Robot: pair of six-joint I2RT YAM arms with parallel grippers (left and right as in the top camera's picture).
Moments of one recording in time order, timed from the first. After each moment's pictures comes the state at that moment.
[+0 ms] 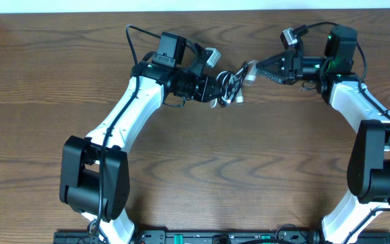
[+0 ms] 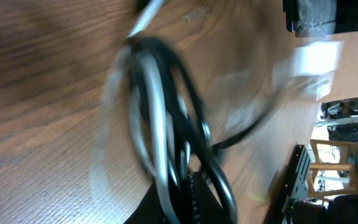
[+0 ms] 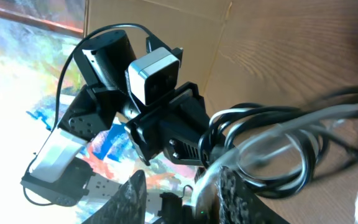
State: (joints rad) left arm -0.33 1.85 1.42 -0.61 0.80 -0.06; right arm -0.03 1.92 1.21 0.24 -1.54 0.83
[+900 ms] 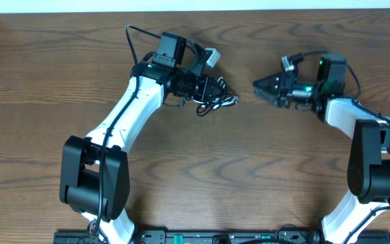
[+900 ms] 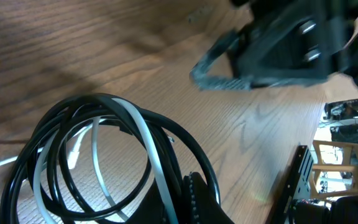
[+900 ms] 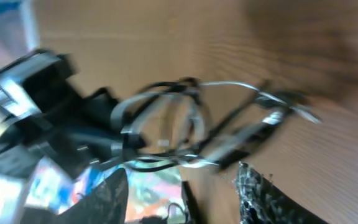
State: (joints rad) left arm -0.33 1.85 1.42 -0.62 0.80 -0.06; right arm -0.03 1.92 0.98 0.20 -1.29 0.80
